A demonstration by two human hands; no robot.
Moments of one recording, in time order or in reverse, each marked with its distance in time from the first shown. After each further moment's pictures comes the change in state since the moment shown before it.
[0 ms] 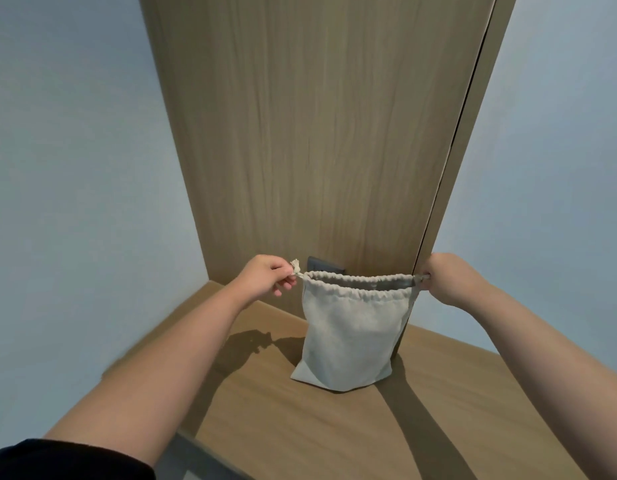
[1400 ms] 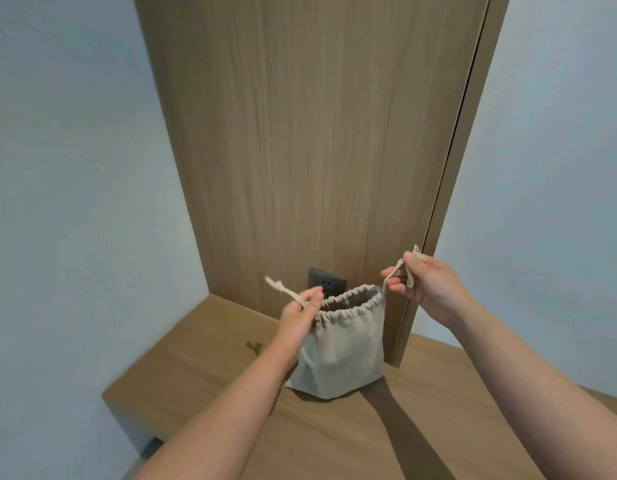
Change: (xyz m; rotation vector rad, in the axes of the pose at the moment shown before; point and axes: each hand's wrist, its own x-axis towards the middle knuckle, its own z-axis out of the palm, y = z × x) left_hand -0.023 -0.018 0.081 -0.430 0.139 -0.017; right_hand -0.016 -0.037 0.002 1.620 -0.035 0.016
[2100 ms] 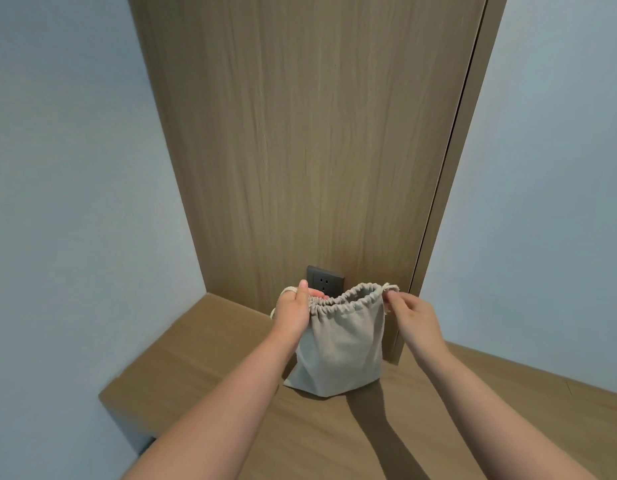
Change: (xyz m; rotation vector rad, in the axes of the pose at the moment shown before) left_hand 0.018 0.007 0.004 0.250 0.172 -0.042; right_hand -0.035 0.051 0.031 -0.493 0.360 0.002
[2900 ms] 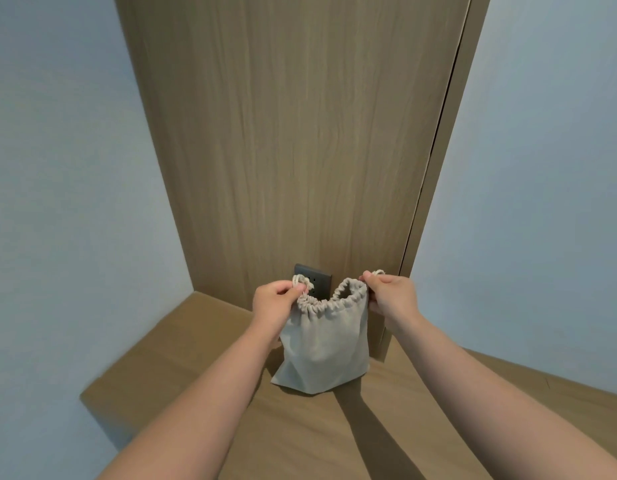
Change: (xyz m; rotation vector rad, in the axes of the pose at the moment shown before) left_hand -0.004 0.009 -0.014 -0.084 0.020 0.037; right_hand 0.028 -0.024 0.010 0.242 0.023 0.202
